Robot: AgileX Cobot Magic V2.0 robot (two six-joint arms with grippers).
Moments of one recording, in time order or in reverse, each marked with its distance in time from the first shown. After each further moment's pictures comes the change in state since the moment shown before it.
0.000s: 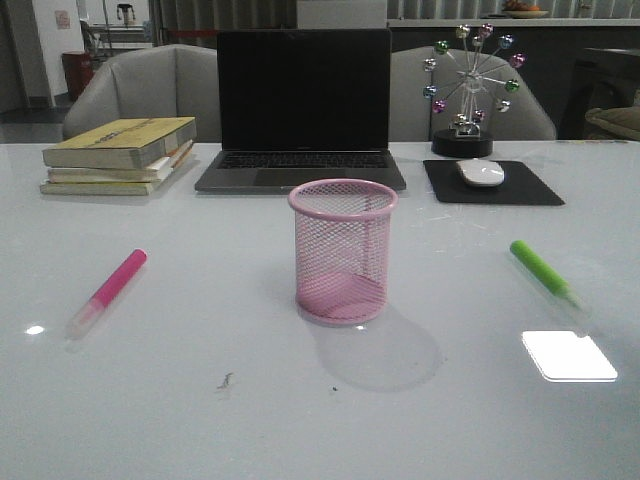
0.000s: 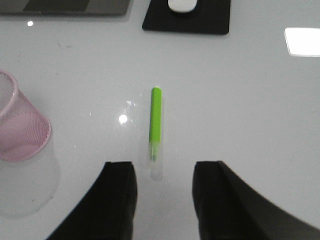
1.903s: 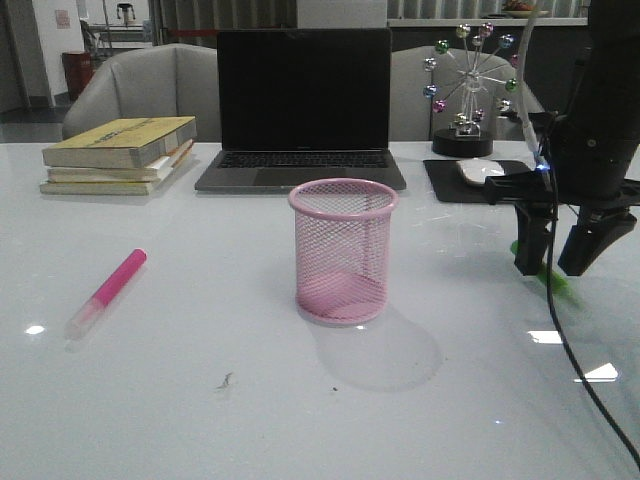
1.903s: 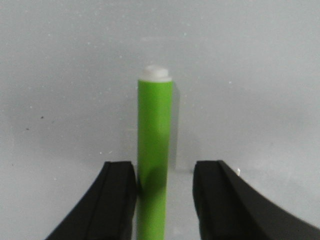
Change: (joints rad) left arm 0.000 0.000 0.000 -0.020 0.100 0.000; right arm 0.011 1.176 -0.899 0.001 0.480 -0.014
